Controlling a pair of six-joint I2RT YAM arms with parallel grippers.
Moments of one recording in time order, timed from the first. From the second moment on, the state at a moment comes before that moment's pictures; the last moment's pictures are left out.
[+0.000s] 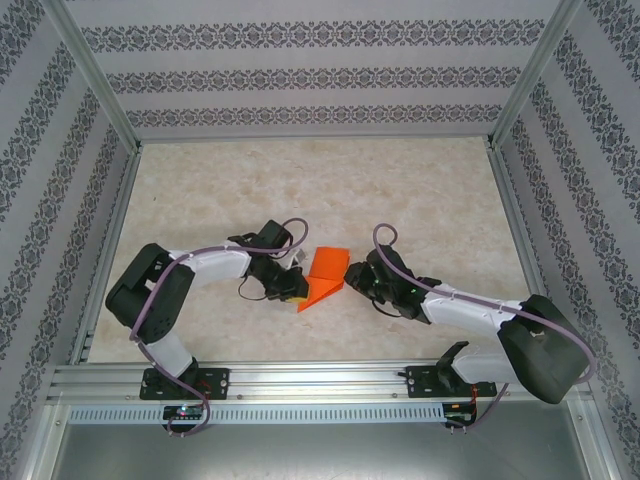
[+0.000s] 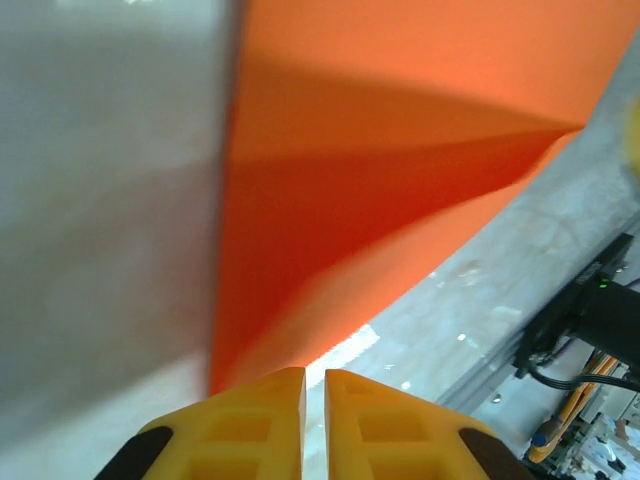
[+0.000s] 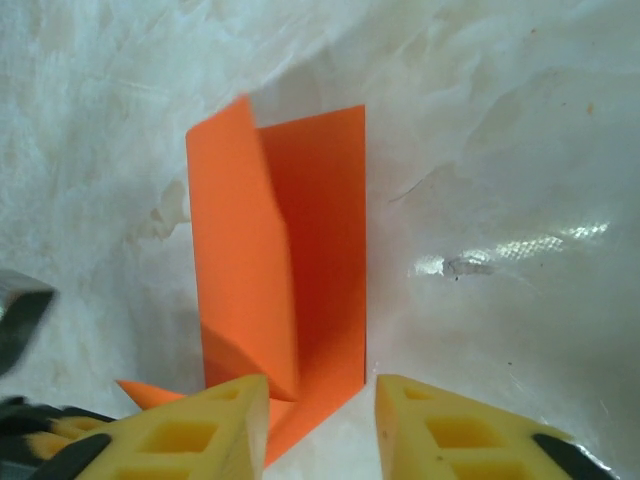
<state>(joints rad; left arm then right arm) -0.61 1.68 0.90 -0.46 0.65 -0.64 0.72 1.27 0.45 0.03 -0.02 1.09</state>
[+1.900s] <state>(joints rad) -0.58 1.71 0.94 -0.48 0.55 -0.51 0.78 1.58 0.62 0.14 -0.18 0.97</state>
